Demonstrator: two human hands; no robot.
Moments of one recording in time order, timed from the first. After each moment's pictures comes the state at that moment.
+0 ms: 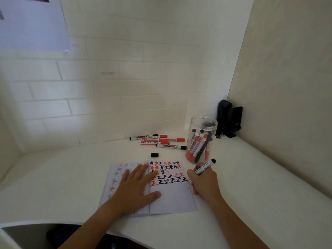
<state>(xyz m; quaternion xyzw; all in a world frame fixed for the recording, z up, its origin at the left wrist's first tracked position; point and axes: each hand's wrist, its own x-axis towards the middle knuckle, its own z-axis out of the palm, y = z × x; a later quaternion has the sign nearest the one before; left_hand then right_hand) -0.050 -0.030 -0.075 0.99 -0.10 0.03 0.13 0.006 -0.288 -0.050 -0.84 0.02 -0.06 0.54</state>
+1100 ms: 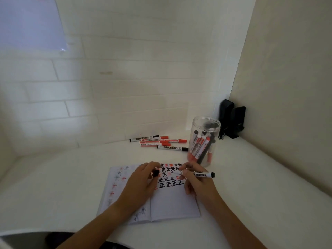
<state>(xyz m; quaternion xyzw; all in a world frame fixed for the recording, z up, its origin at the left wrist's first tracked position) -0.029 -0.049 -0.065 0.90 -0.16 0.24 0.34 -0.001 -0.278 -0.041 -0.74 -0.16 0.00 0.65</state>
